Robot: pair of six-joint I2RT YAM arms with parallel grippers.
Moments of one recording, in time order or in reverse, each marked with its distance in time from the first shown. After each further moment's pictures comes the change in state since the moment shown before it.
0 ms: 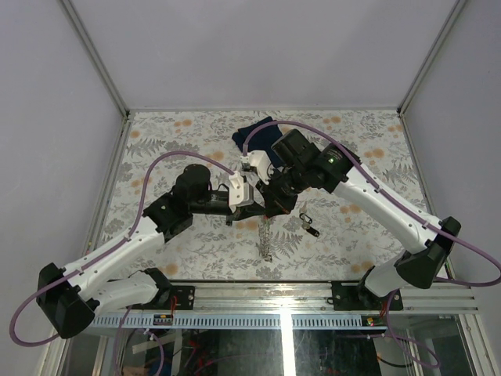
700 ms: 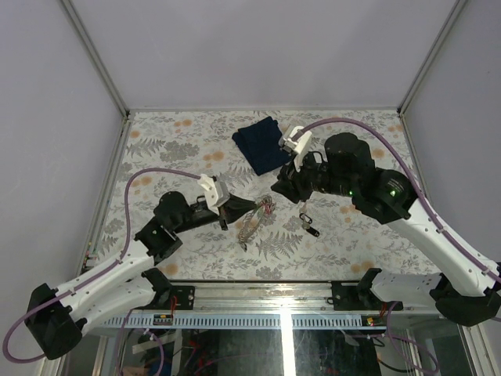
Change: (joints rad) left arm 0.000 -0.196 -0.276 0.379 -0.239 -0.303; right arm 0.003 -0.358 -0.171 0.390 0.224 0.080
